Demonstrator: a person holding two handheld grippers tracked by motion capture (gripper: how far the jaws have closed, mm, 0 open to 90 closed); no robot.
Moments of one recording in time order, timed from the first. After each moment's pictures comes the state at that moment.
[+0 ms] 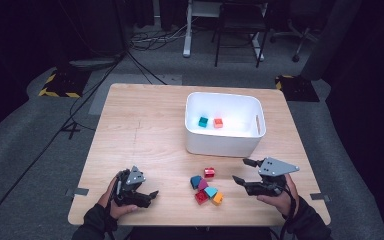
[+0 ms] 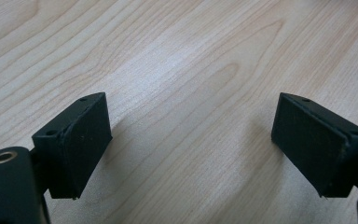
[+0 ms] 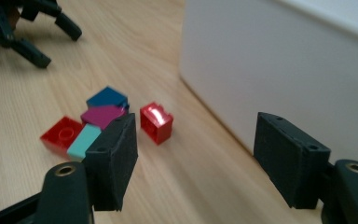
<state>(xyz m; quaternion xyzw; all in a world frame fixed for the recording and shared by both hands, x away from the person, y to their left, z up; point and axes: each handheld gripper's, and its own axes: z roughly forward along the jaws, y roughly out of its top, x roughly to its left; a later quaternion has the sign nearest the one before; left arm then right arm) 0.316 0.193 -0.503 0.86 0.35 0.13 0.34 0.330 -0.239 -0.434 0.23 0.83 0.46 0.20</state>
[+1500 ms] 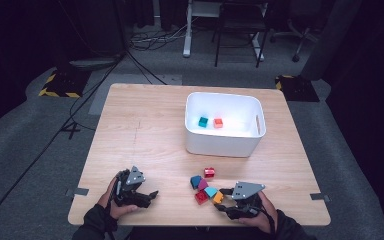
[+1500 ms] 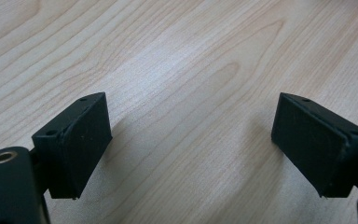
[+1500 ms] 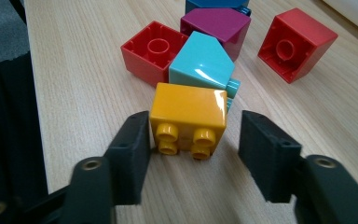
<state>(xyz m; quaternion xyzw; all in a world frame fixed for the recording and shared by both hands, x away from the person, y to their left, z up) 0.315 0.193 -0.503 0.86 0.35 0.13 0.34 0.301 -0.192 -0.502 0.19 0.89 0.41 0.10</state>
